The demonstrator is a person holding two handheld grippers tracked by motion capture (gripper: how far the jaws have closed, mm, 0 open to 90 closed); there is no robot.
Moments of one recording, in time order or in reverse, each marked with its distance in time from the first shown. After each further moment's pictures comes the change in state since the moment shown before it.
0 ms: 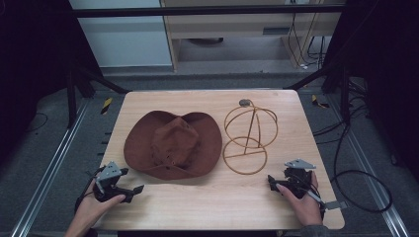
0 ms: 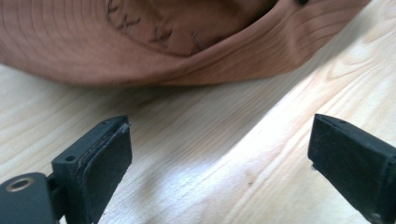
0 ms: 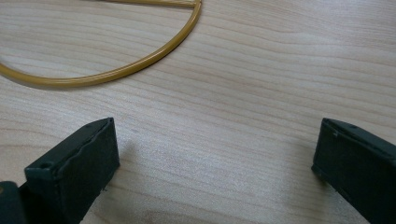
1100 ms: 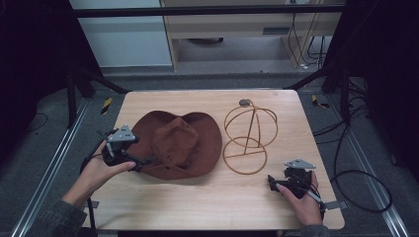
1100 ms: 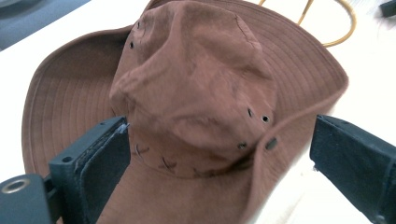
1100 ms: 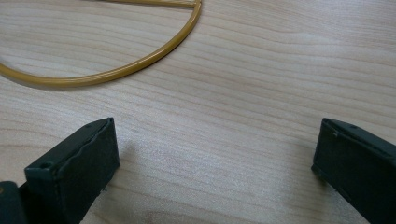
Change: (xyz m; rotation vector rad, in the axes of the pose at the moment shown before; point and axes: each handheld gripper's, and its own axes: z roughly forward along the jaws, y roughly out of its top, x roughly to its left) left arm 0.000 0.133 -0.001 0.063 -0.036 0.139; right arm 0.000 0.000 0.000 0.000 0.000 0.000
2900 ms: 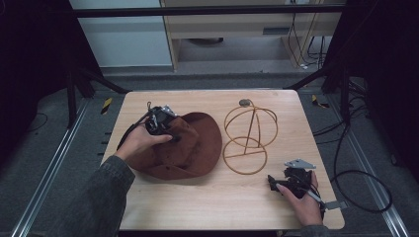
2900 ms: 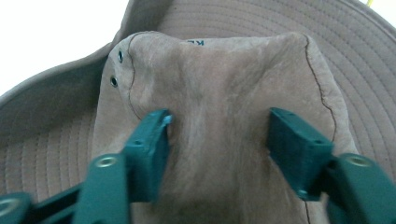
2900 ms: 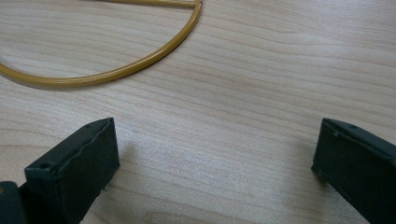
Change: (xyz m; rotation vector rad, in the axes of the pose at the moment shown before) left arm 0.030 0.072 0.112 0.287 -0.031 0.034; right arm 0.000 0.000 0.000 0.001 0.001 -0.001
